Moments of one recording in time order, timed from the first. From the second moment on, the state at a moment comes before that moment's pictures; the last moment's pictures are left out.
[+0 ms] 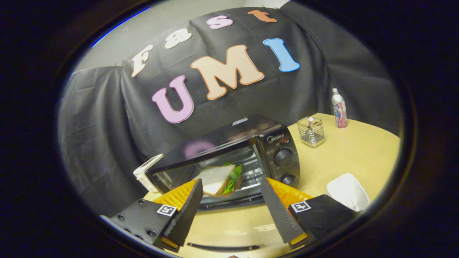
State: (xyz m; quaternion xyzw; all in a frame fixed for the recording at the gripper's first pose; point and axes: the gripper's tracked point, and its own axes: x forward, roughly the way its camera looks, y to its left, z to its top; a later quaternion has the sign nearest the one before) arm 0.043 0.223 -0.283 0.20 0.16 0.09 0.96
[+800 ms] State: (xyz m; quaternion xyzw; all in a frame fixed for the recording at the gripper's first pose) arm -0.060 0.200 -0.387 0.16 0.29 0.12 0.93
